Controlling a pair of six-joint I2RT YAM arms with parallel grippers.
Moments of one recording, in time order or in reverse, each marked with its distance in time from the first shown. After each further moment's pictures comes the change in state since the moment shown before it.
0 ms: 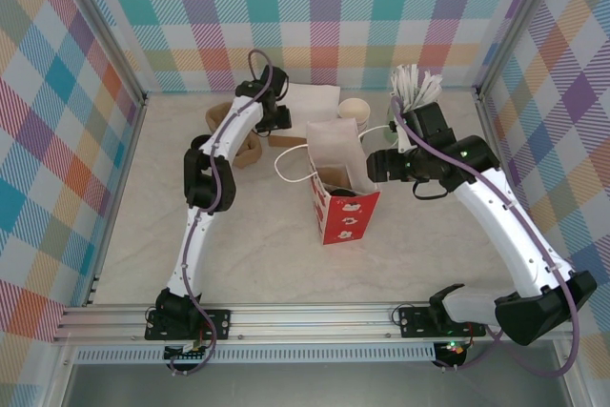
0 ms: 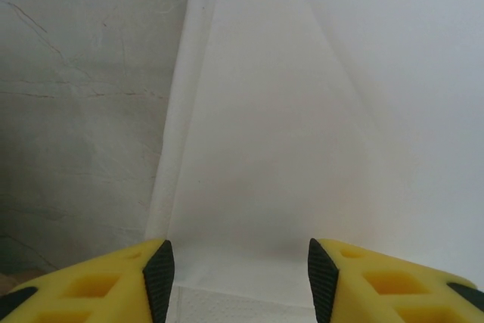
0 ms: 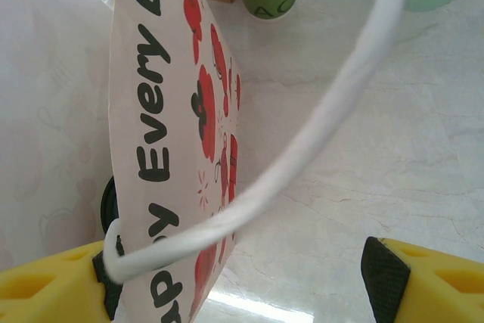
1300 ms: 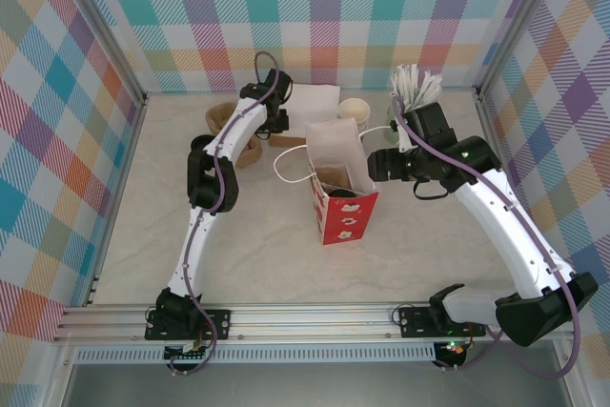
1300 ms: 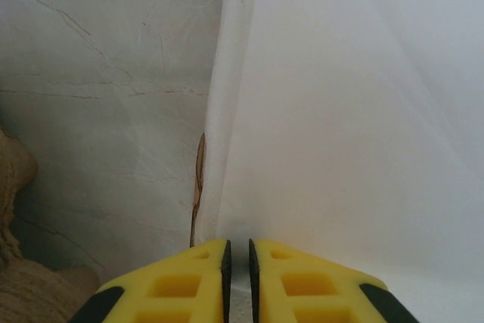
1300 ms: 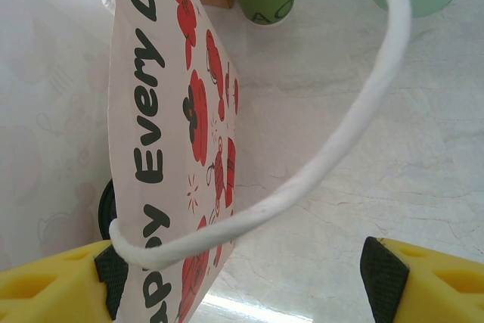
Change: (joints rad) left arm -0.016 0.022 0.008 -0.029 -0.112 0.054; right arm 0.000 -0.003 0.000 0.005 0.007 0.001
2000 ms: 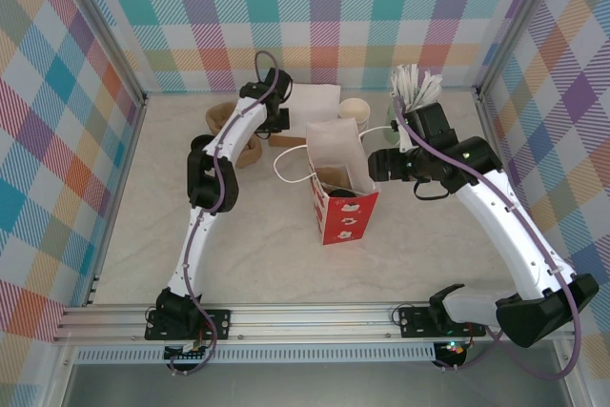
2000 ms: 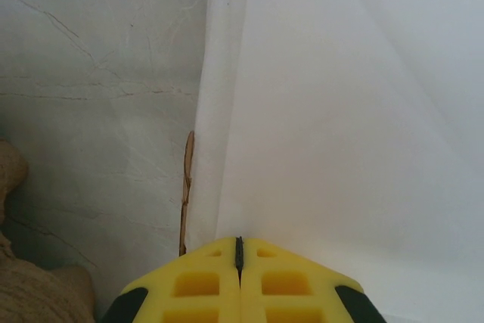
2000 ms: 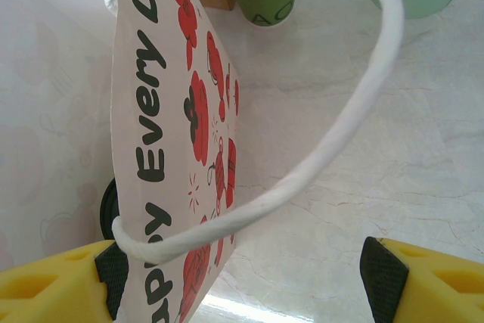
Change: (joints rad) left arm 0.000 -0.006 0.017 -0.007 0.024 0.011; right arm 0.000 -0.006 0.000 0.000 0.000 0.003
